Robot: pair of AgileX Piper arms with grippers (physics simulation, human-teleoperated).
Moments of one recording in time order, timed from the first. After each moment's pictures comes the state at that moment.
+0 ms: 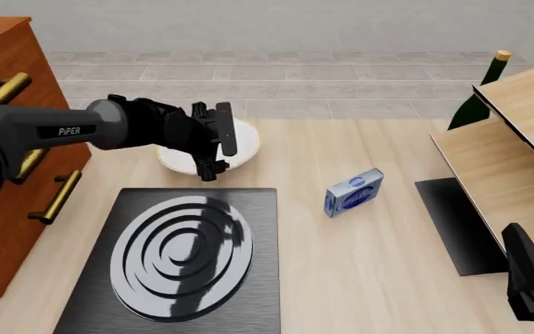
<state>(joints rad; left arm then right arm) -0.39 2.00 -1.38 0.26 1.11 0.00 0.01 0.00 0.00 0.00</state>
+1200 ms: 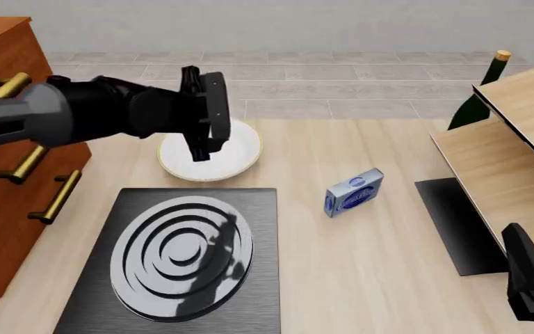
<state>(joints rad) -0.44 1.74 -1.24 0.18 1.20 0.00 0.01 0.00 0.00 0.00</state>
